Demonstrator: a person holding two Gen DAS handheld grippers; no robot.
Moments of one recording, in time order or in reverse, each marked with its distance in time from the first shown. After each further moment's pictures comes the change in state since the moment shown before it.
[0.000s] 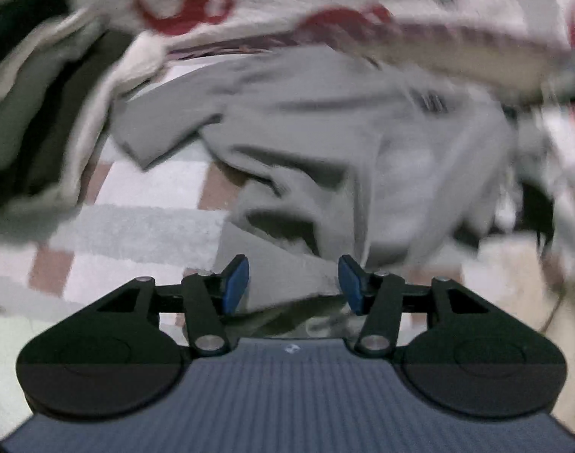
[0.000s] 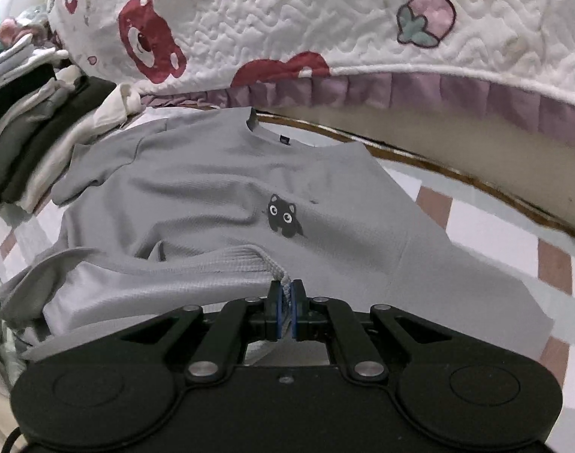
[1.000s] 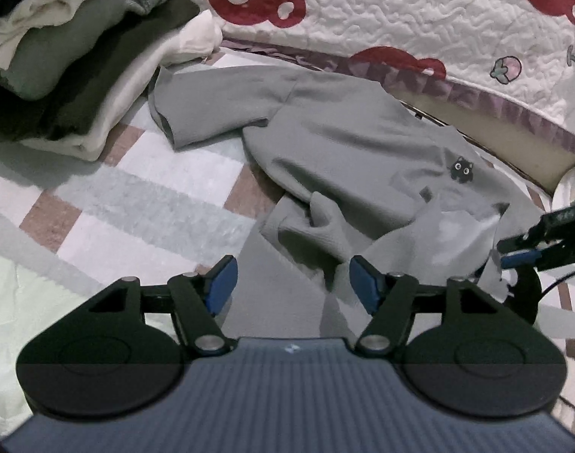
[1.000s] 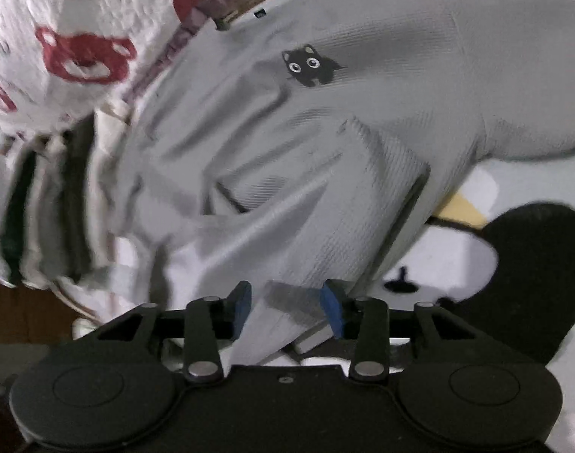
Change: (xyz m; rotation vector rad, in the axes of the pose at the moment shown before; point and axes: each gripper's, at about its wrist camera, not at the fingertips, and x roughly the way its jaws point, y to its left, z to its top) left arm -0.005 0.050 0.000 -0.328 -0.070 -0.015; right arm 0.060 -0.002 -0.036 0.613 0.322 0.293
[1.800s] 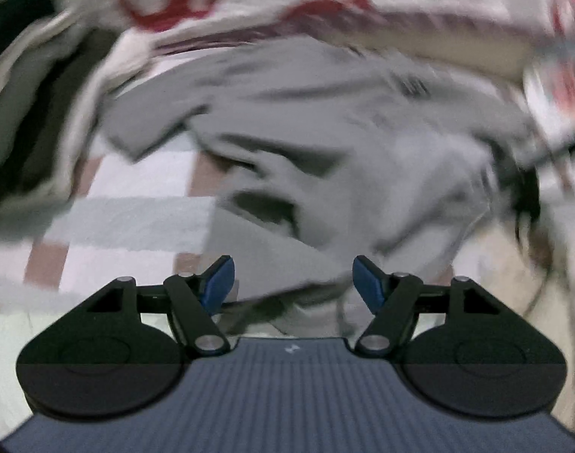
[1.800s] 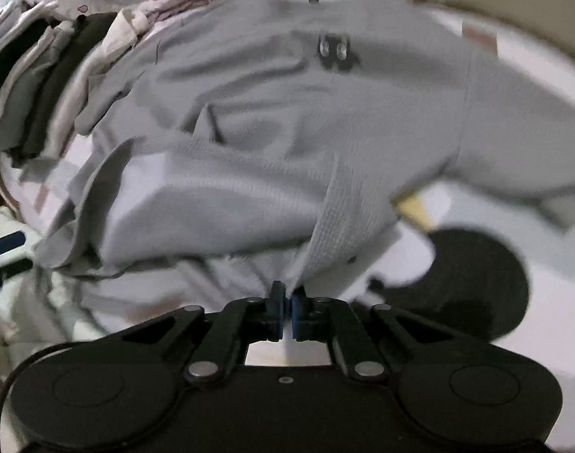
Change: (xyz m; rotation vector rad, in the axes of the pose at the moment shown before) left arm 0.002 -0.050 -0.032 0.410 0.096 0.004; right arm -0.019 0.015 -0.043 -0.405 -0.017 -0.226
